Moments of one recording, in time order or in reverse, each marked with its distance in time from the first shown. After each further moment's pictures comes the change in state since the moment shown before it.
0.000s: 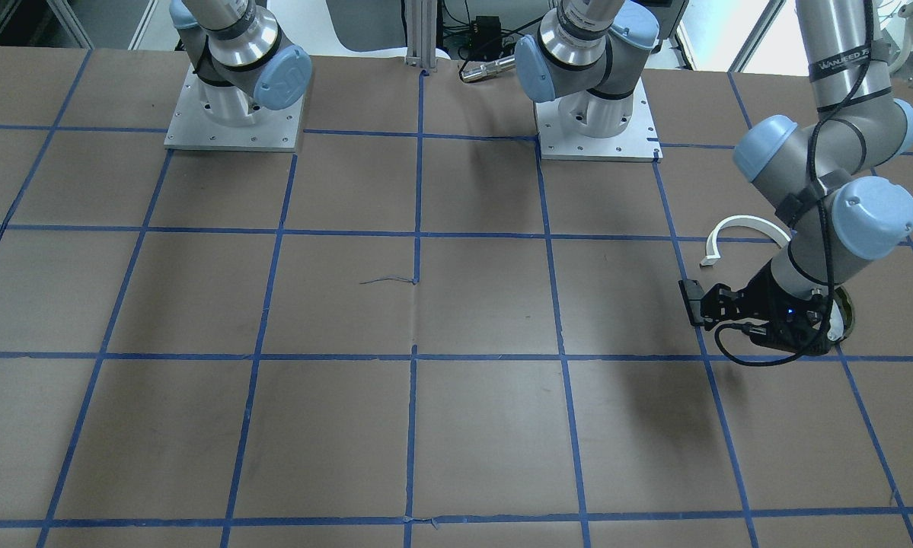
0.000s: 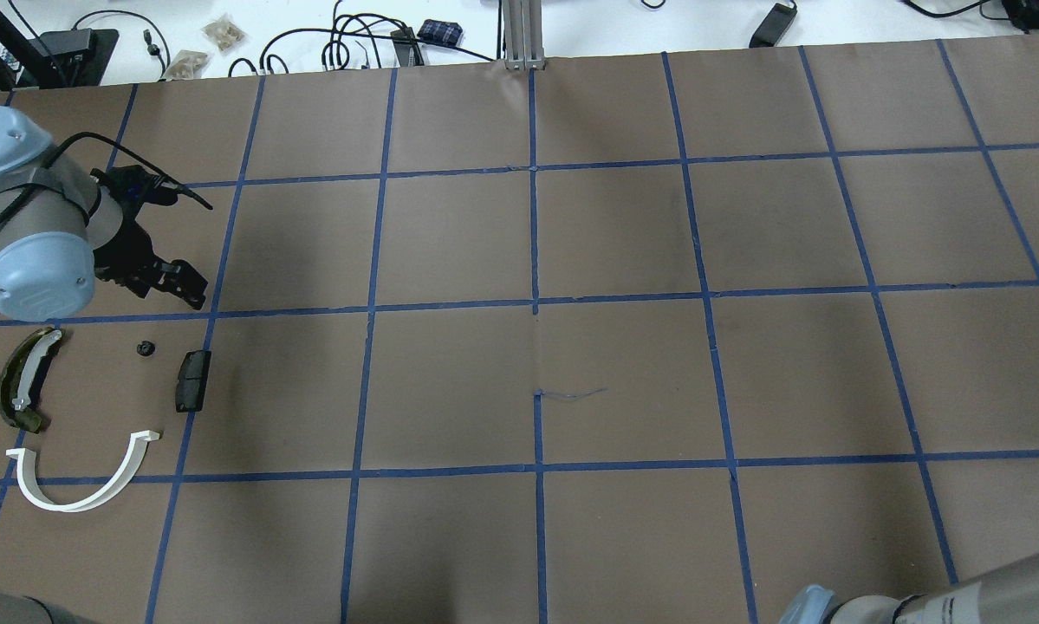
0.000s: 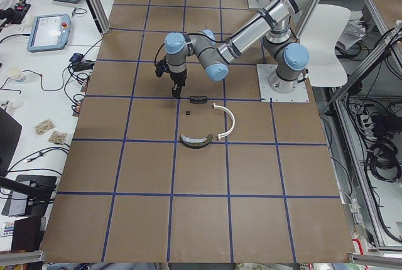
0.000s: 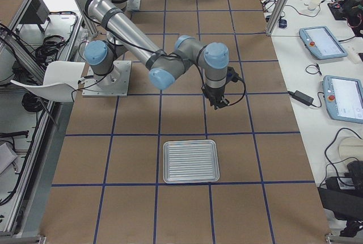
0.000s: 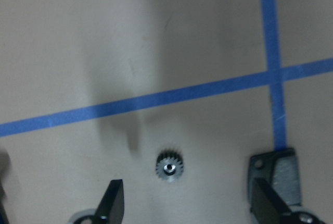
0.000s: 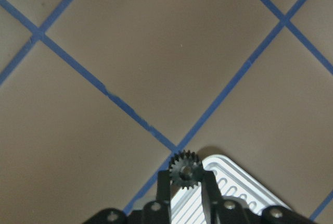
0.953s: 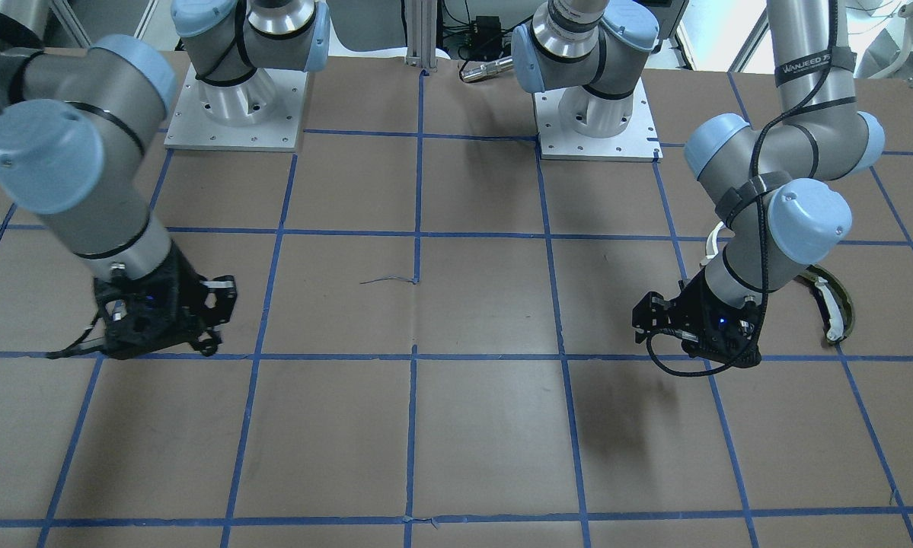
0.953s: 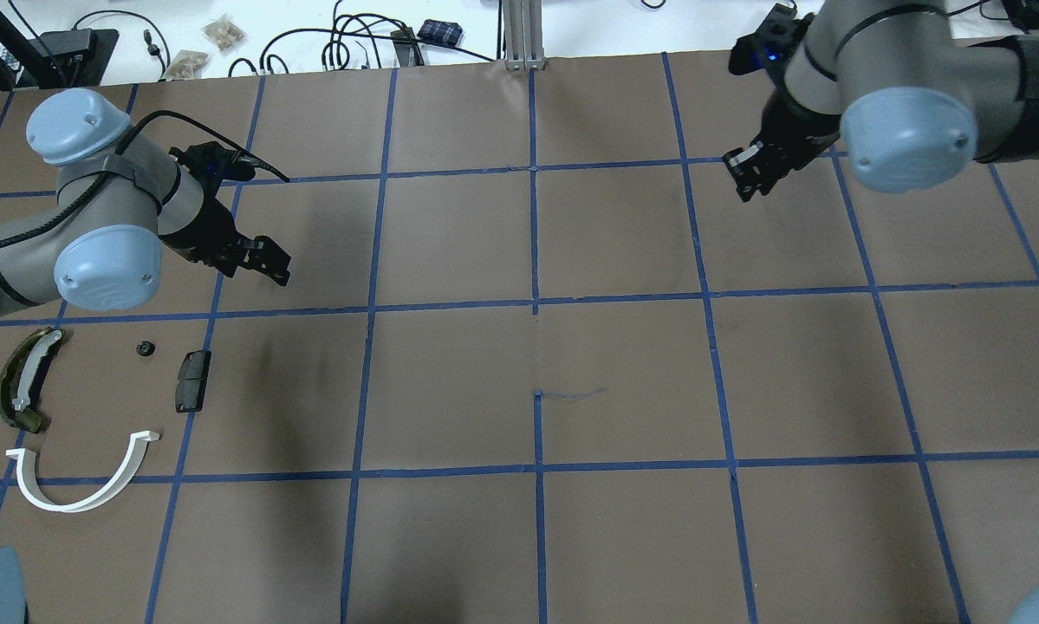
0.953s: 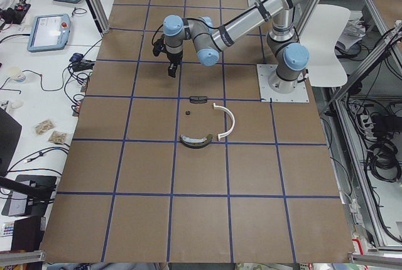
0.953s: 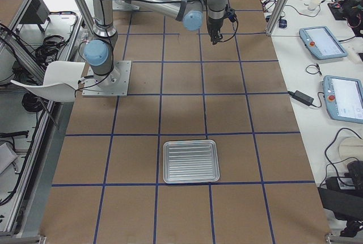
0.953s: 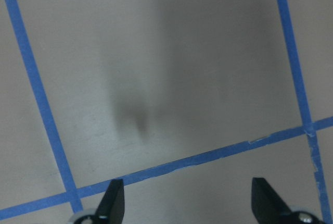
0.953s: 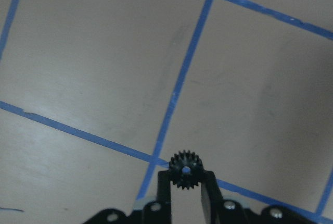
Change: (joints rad) left arm -0.122 -0.009 0.001 0.000 -0.134 -0.129; right arm 0.638 -0.013 0.103 -0.039 0.008 1.056
